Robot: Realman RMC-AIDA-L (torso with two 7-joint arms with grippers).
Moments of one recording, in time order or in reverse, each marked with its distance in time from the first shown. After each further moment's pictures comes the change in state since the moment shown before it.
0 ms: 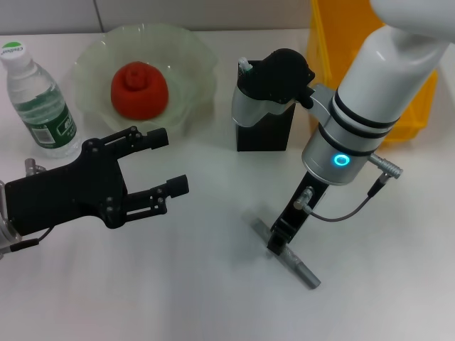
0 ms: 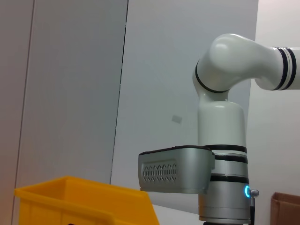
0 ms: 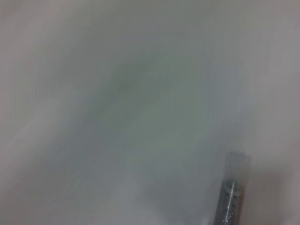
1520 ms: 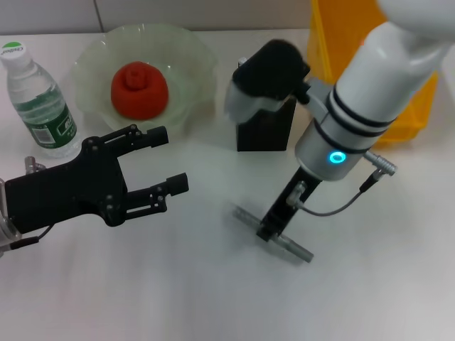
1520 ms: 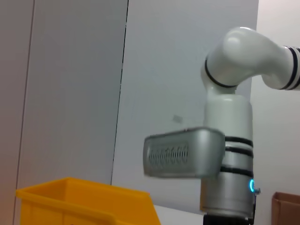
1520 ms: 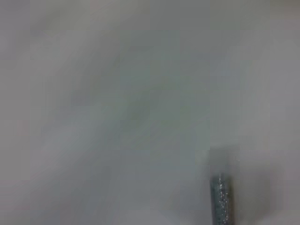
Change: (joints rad) left arm -0.004 0.001 -0.001 0.000 0.000 -0.002 0.001; right arm -0.061 -0.005 -0.027 -0.138 0.008 0.017 -0.007
